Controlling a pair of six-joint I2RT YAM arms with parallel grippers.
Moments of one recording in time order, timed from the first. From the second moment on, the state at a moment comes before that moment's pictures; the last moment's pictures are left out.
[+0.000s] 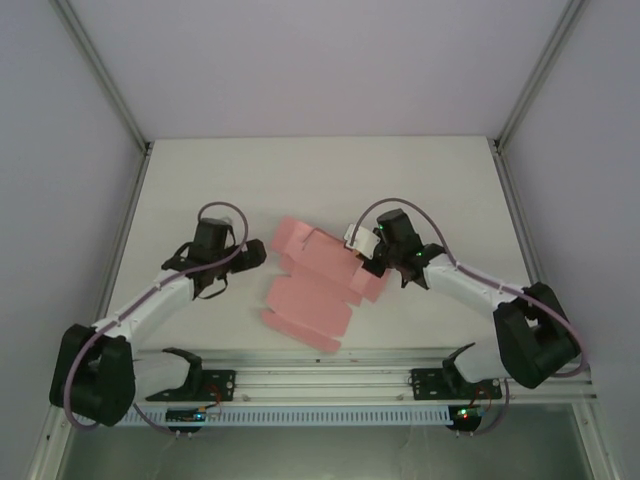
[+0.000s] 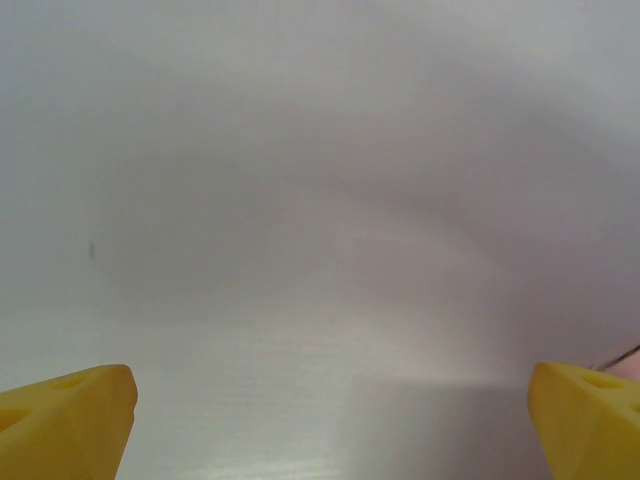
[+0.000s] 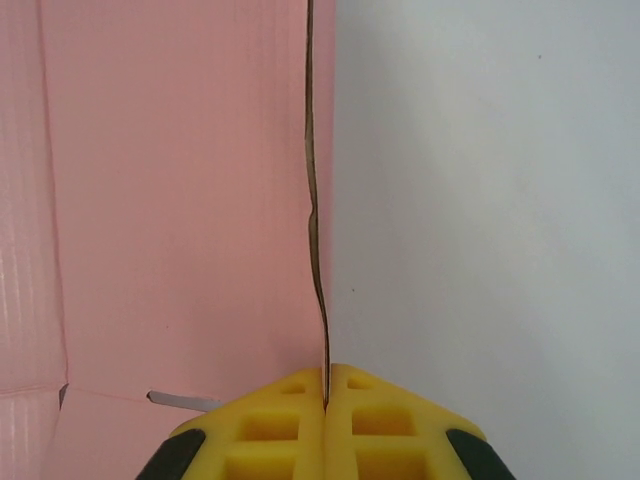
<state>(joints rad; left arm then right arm) -0.35 1.18 0.63 -0.33 0.05 -0.56 0.54 1.37 0.75 -0.15 -0.14 -0.64</state>
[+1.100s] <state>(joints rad) -0.62 1.50 0.77 -0.23 -0.06 -0.50 0.59 1.33 0.69 -0.04 0.05 -0.71</state>
